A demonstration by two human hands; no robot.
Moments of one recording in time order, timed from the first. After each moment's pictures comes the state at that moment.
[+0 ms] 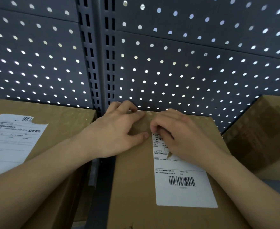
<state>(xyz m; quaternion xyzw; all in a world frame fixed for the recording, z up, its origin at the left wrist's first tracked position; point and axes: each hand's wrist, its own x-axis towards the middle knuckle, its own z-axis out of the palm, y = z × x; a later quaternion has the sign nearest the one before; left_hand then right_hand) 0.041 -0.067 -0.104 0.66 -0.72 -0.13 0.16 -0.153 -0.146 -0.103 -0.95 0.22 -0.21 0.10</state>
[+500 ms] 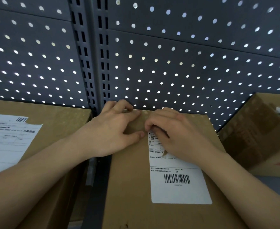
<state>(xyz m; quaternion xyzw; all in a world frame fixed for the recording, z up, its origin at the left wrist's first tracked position) 0.041 -0.068 -0.105 0.67 -0.72 -0.13 0.15 -0.153 -0.148 -0.106 -0.95 0.21 -0.21 0.10</state>
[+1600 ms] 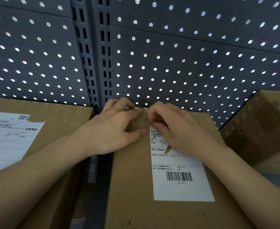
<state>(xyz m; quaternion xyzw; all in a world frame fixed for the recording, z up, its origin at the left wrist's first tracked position) 0.041 -0.068 -0.105 0.67 -0.72 -0.14 0.15 -0.150 -0.139 -0.088 -0.93 0.30 -0.15 0.15</state>
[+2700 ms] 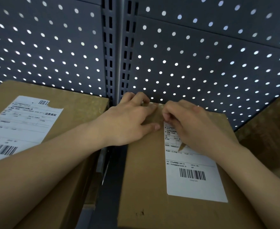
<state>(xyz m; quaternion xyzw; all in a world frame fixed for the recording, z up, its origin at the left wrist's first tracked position) 0.039 -0.065 -0.099 0.68 -0.71 -0.14 0.11 -0.141 -0.133 -0.080 -0.95 0.30 -0.11 0.05</state>
